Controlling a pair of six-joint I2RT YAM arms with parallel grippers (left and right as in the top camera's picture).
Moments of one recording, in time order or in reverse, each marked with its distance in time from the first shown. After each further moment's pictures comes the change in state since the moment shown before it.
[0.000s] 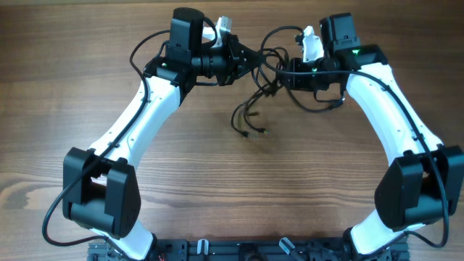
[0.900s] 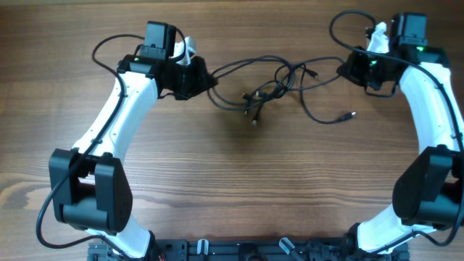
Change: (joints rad) left arm 0.154 0.000 0.001 -0.526 -0.371 0.557; right arm -0.348 0.000 -0.001 -0.023 -0.022 0.059
